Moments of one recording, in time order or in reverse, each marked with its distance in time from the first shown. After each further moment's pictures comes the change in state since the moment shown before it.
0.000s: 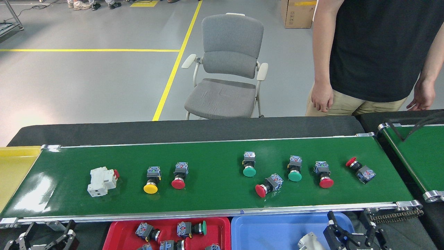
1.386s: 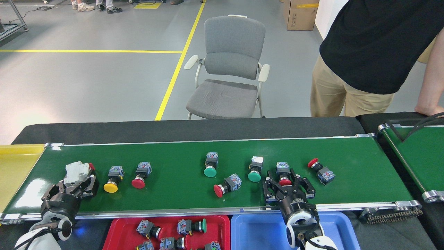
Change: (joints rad) left arm -0.551 0.139 -0.321 0.723 0.000 0.131 0.119; right arm -0.468 0.086 0.362 0.406 0.159 0.203 0.162
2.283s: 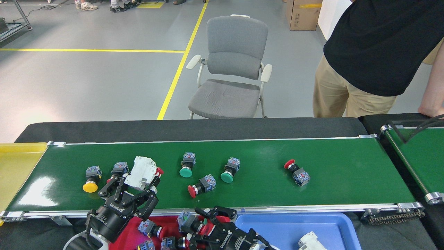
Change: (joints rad) left arm 0.334 -0.118 -0.133 -0.752 0.042 -0.203 -0.088; right arm 0.070 -0.040 0.405 -0.247 0.000 -0.482 -0.033
